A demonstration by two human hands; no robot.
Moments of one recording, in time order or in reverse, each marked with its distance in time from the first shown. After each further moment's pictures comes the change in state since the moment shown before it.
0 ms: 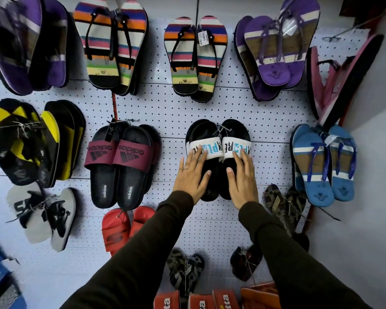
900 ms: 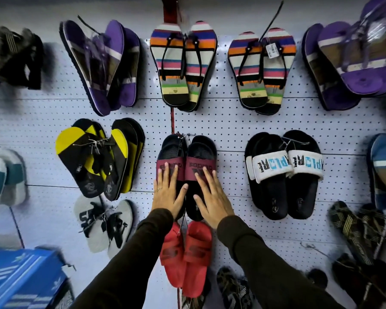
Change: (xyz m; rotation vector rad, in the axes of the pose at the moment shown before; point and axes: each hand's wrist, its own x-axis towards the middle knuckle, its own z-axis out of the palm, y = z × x) left_hand -0.059 -0.224 -0.101 0.079 0.090 -0.303; right_hand -0.016 -0.174 0.185 -0.125 -0.316 -0.286
